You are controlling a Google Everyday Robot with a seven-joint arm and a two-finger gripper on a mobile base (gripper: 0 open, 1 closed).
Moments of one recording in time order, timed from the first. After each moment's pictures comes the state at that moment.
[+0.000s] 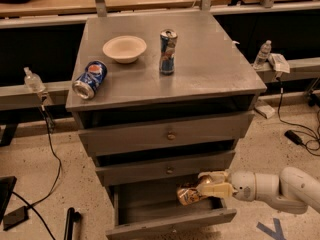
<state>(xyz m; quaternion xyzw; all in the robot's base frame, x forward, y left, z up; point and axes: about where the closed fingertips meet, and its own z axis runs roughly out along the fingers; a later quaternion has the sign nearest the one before) 0.467 -0.153 0.570 -0.28 0.72 0.53 0.36</state>
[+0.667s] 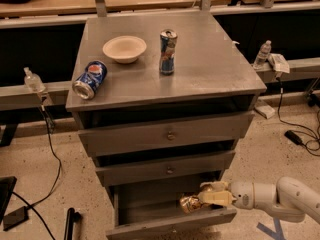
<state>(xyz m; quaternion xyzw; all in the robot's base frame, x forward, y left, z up) 0.463 -0.170 0.509 -0.24 0.75 0.52 0.33</state>
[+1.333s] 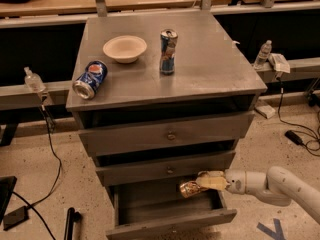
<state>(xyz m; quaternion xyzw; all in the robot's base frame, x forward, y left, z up) 0.526 -0.179 0.469 -0.21 0.76 0.53 0.32</state>
